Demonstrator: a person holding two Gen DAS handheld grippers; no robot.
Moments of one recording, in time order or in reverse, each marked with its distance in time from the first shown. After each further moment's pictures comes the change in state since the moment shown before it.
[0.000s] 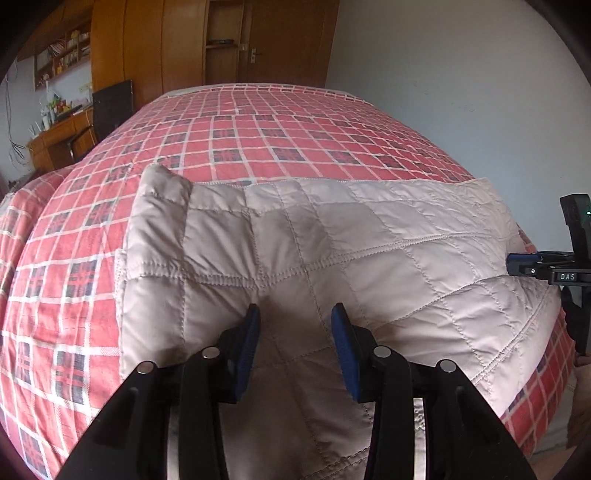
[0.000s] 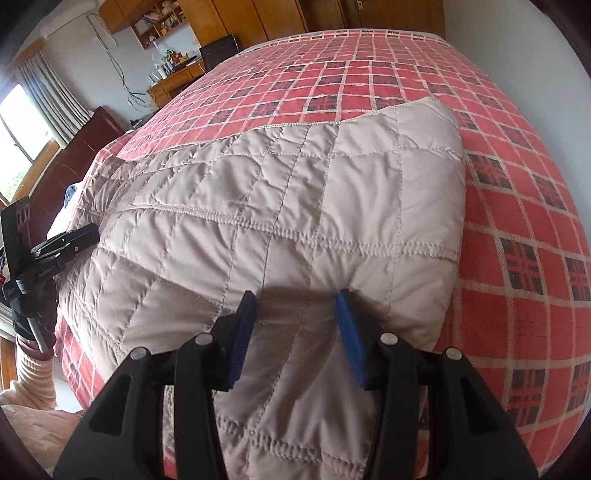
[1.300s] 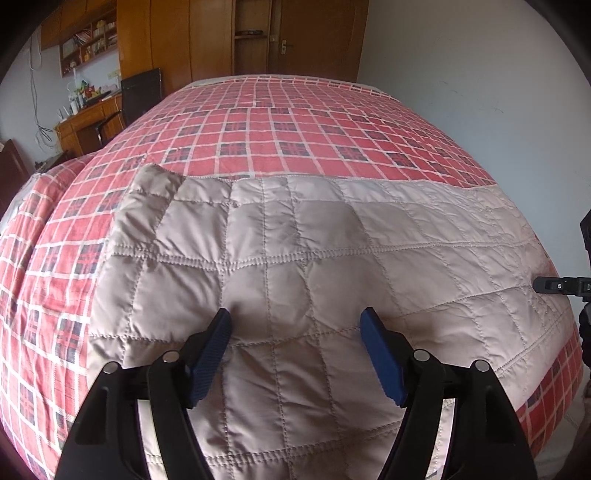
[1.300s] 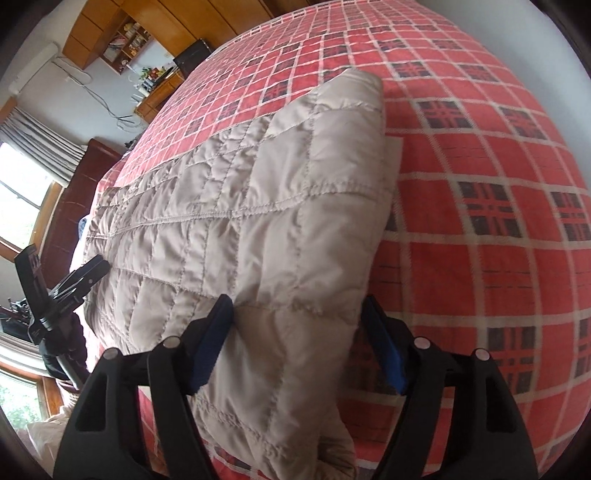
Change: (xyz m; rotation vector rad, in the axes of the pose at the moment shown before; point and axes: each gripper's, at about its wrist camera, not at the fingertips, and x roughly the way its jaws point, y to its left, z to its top) left arm -0.005 -0.042 0.005 -0.080 0.041 0.110; right arm -0.018 -0.052 -0.013 0.199 0.082 0.105
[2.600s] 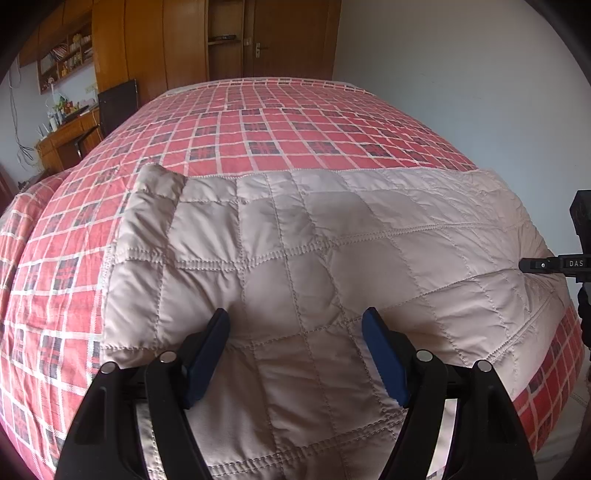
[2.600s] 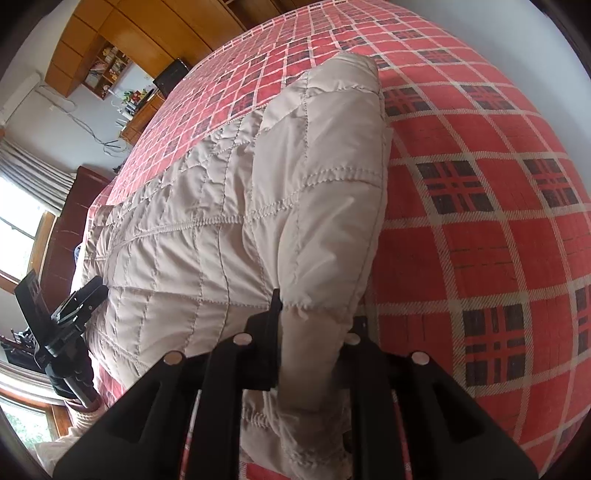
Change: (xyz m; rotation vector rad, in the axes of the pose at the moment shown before) left arm 0.010 -0.016 -0.006 0.081 -0.012 -0.054; right arm -0.011 -0.007 -0.019 0.108 -0.051 -0.028
